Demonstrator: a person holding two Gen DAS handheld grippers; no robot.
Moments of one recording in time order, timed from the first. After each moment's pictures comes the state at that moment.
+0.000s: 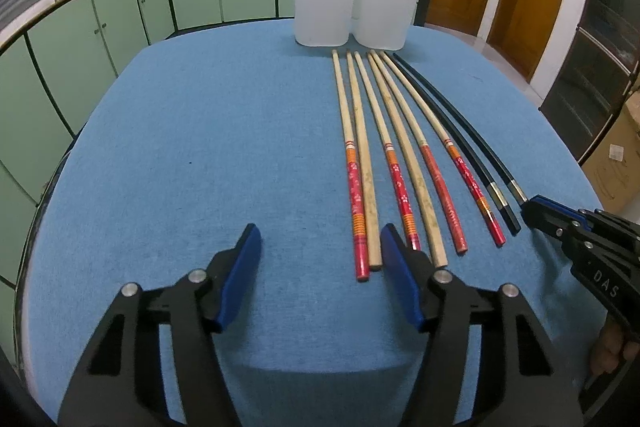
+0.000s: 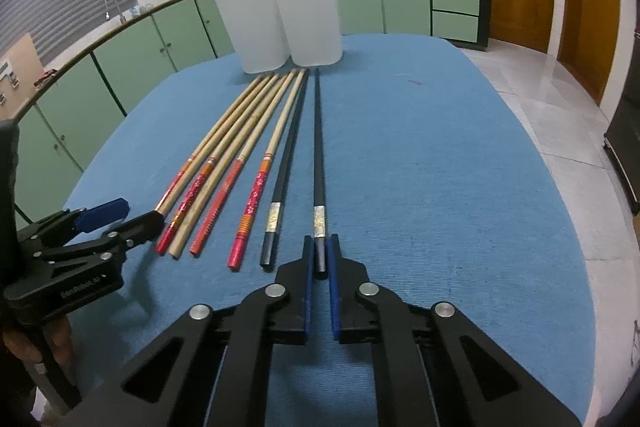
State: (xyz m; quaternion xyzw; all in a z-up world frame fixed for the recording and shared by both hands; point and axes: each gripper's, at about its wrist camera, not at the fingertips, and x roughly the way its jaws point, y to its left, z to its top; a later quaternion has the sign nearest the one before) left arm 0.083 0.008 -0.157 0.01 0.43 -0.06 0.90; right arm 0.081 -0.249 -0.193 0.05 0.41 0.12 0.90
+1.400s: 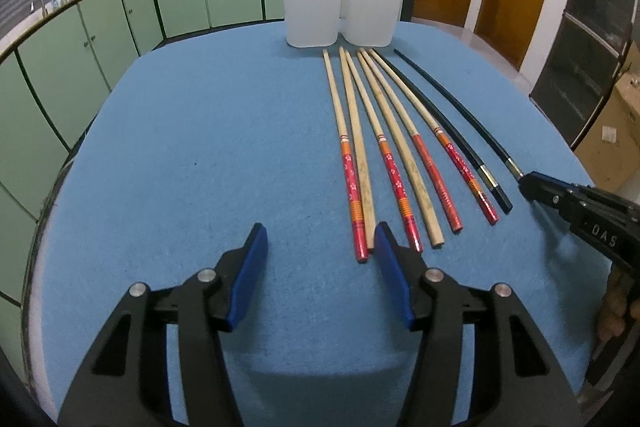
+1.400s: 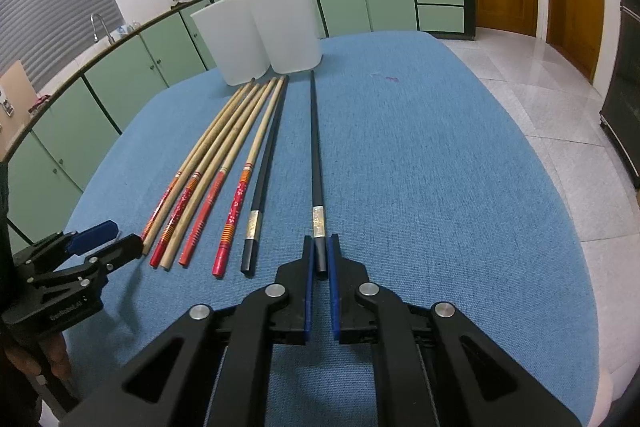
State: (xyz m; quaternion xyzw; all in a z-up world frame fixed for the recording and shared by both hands) left arm 0.081 0.014 -0.154 0.04 0.43 -0.08 0.90; right arm 0.081 -0.264 -0.194 0.09 0.41 0.10 0.90
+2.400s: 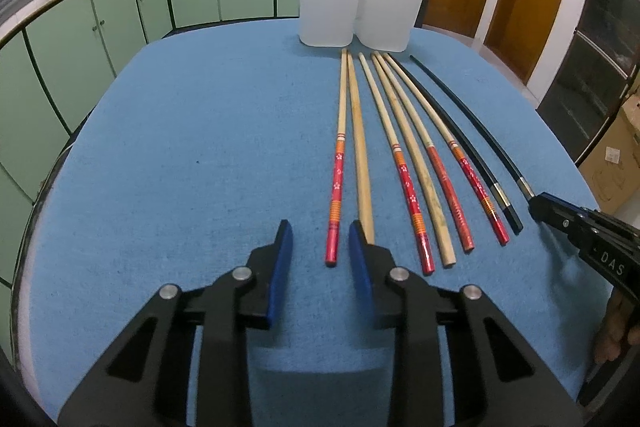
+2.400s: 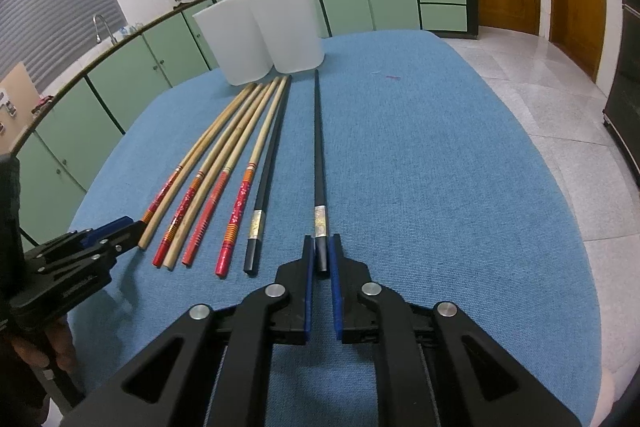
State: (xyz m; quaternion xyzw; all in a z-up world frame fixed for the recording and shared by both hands) left arm 0.090 0.017 -0.160 0.01 0.43 -0.06 0.90; right arm 0.080 -0.265 -0.195 0.10 0.41 0.11 0.90
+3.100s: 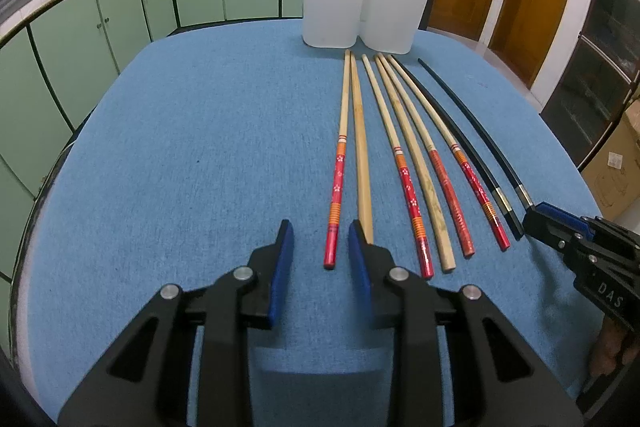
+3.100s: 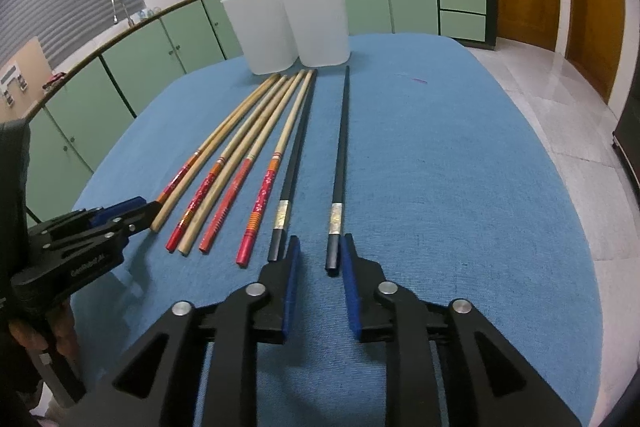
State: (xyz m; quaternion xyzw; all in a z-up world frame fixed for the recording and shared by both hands) left arm 0.091 0.020 -0.161 0.00 0.43 -0.05 0.90; right arm 0.076 -0.248 -0.192 0.06 0.41 0.13 0.90
